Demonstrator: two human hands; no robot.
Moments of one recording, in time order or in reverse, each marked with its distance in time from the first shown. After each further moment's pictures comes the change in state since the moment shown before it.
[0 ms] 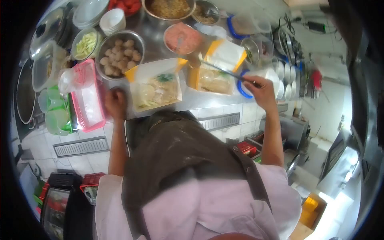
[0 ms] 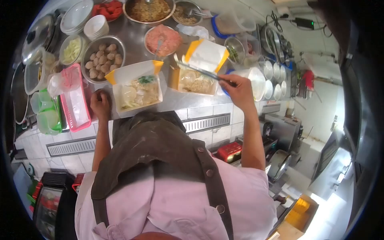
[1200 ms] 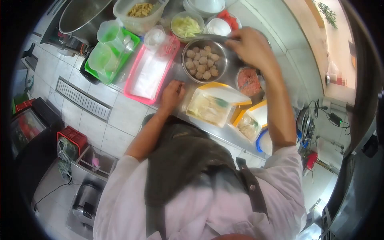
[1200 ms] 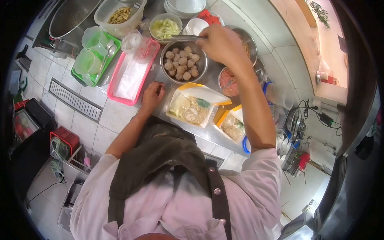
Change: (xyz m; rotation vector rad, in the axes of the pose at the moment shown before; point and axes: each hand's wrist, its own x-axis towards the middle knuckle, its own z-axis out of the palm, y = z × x) left_hand -0.001 0.007 -0.012 -0.217 -0.033 -0.053; right_hand 0.160 -0.340 0.193 -0.642 -0.360 -0.636
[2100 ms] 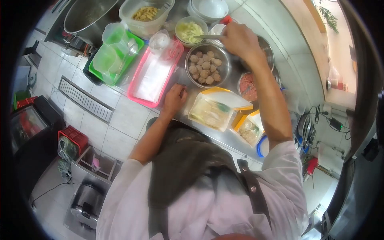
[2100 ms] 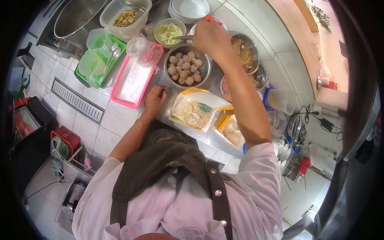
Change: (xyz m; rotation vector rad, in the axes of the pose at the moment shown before) left_hand -0.001 0.001 0.001 -0.010 0.026 -0.027; right_hand 0.050 -0.006 0.025 -0.153 0.029 -0.013
